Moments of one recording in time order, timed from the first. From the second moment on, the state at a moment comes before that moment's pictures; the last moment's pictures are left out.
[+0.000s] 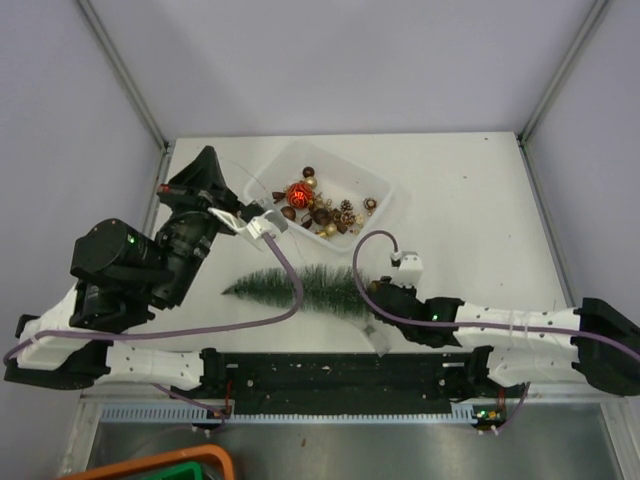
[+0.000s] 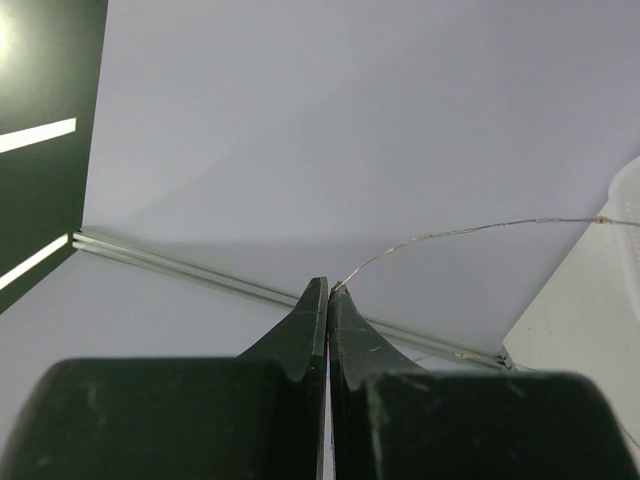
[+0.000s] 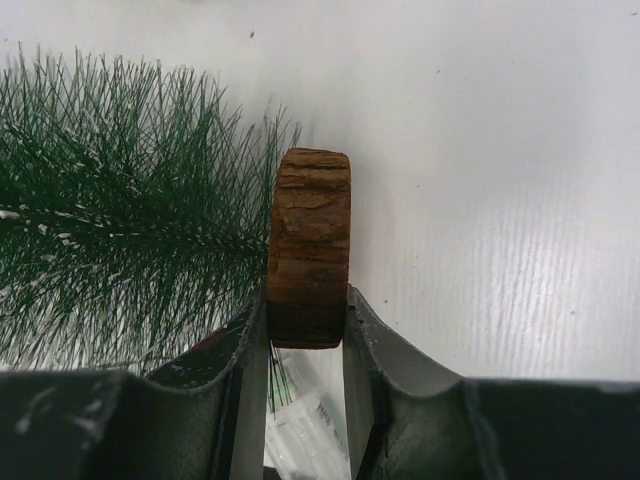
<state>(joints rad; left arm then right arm) -1.42 0.95 1.61 -0.35 -1.03 1.47 1.16 1.11 0.55 -0.34 0.66 0.98</state>
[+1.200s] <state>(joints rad) -1.17 1.26 1.89 -0.15 -0.67 1.62 1.43 0.68 0.41 -0.29 0.60 0.89</state>
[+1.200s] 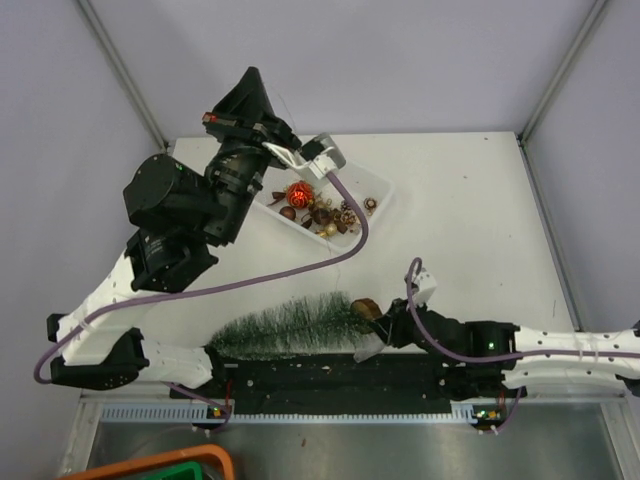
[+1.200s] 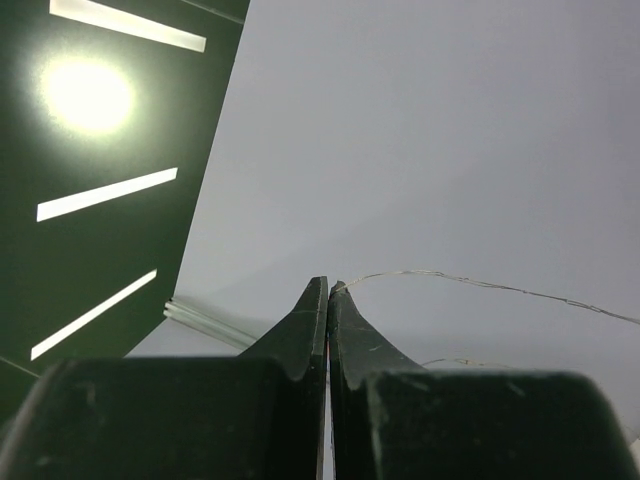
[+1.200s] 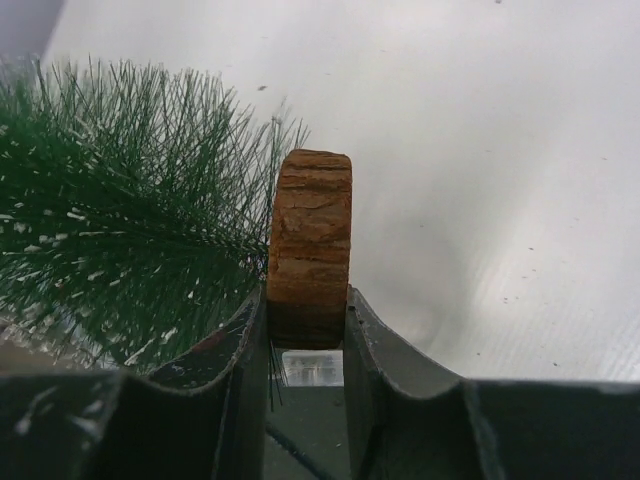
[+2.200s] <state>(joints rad) -1.02 1.53 2.13 -0.28 -0.49 1.56 1.43 0.61 0.53 -0.65 0.73 1.00</state>
